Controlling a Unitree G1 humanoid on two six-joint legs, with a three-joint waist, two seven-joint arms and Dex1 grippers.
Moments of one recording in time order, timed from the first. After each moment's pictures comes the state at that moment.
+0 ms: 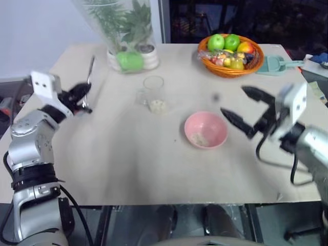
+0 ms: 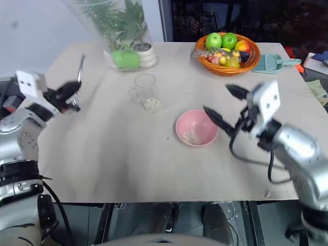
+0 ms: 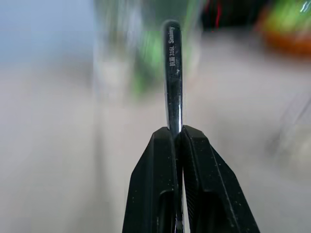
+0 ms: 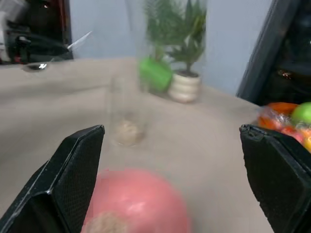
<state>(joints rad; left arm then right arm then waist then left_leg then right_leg) -0.51 0.71 0.43 0.17 -0.45 0.28 -0.71 -0.38 -0.69 -0.17 -0.60 0.82 0.65 0.47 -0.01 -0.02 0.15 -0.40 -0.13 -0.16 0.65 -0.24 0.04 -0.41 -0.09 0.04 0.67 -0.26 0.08</state>
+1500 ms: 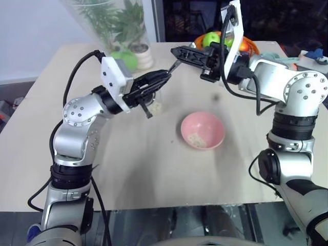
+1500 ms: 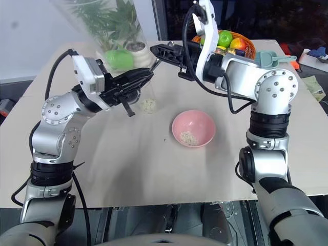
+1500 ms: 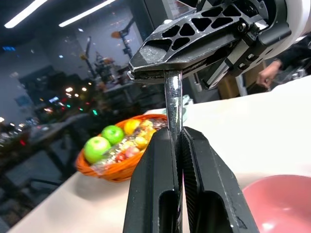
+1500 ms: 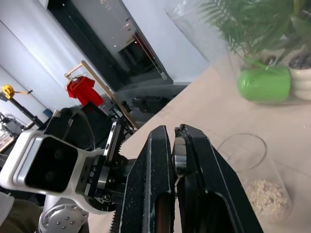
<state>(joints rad) -0.56 0.58 0.07 -0.25 -0.48 0.23 -0.82 -1.09 -0.26 -0.18 -0.02 1.31 1.22 0.02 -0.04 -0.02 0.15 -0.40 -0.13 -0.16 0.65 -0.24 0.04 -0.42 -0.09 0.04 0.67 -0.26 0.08</state>
